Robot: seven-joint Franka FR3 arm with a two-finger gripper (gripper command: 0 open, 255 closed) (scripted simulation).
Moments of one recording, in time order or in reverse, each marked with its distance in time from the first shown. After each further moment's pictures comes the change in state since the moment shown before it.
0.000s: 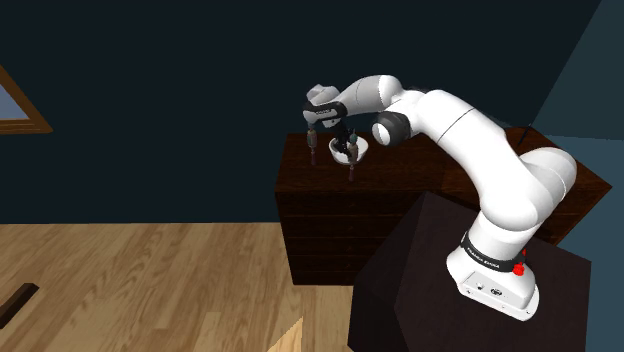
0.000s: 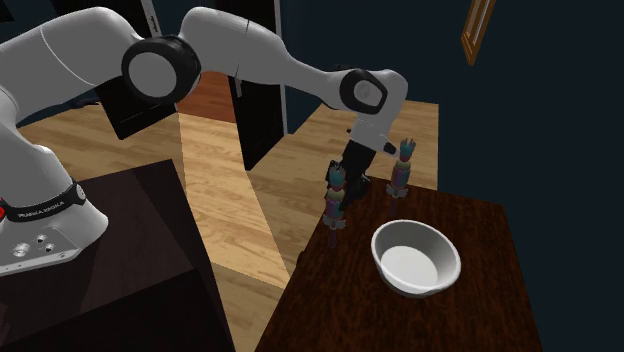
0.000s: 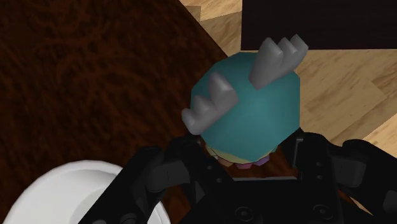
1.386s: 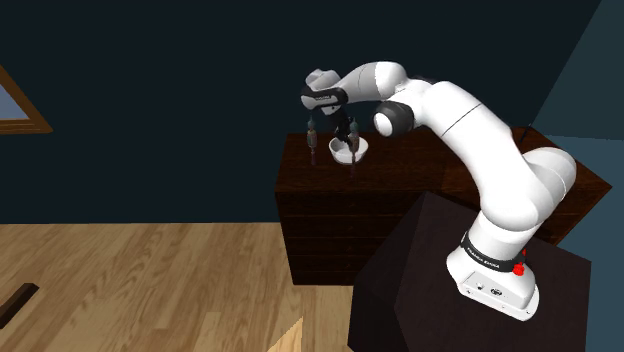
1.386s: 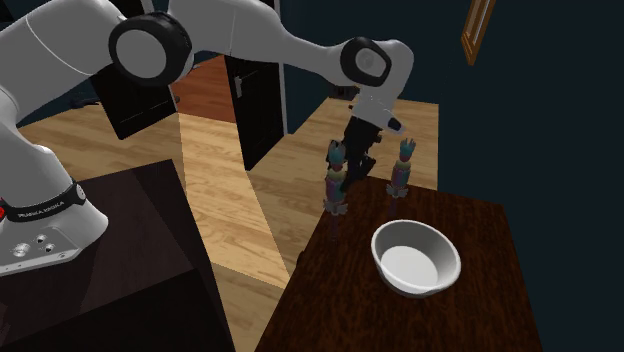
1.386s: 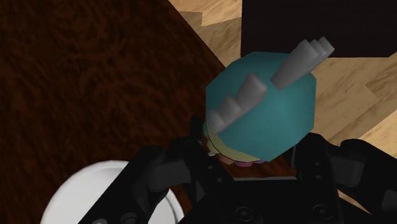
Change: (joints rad) arm 0.008 -0.096 -0.008 -0.016 -0.009 -0.077 -0.023
